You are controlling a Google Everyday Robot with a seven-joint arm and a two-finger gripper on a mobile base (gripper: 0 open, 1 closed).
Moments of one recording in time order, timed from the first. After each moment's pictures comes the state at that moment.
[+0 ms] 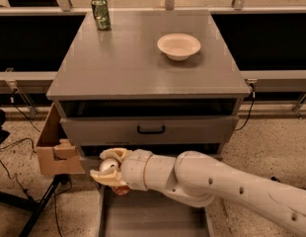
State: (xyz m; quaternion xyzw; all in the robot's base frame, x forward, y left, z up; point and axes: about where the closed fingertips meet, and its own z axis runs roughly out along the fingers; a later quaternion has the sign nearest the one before) arm 0.461 0.120 0.709 -0.47 0.64 0.31 0.52
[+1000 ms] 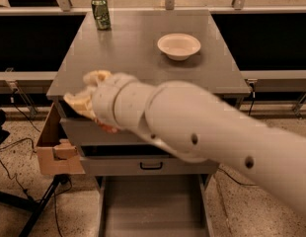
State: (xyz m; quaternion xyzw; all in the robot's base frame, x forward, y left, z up) arm 0.500 0.128 0.928 -0.42 0.67 0.16 0.59
